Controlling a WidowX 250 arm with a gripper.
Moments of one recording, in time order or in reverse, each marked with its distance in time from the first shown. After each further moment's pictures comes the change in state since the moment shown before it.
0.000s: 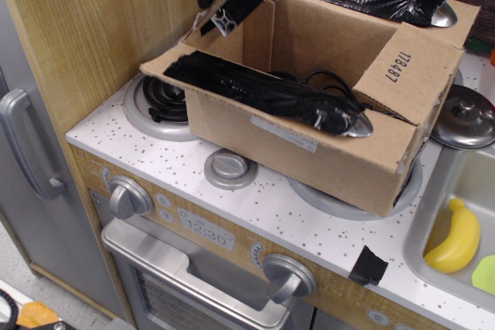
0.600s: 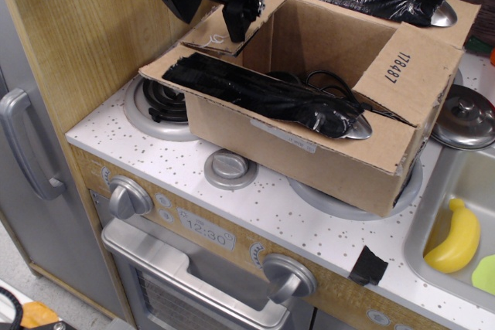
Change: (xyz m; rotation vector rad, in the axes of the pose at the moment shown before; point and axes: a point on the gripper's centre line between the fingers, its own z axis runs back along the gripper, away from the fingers) arm -0.015 -0.029 -0.016 -0.101 0.022 0.061
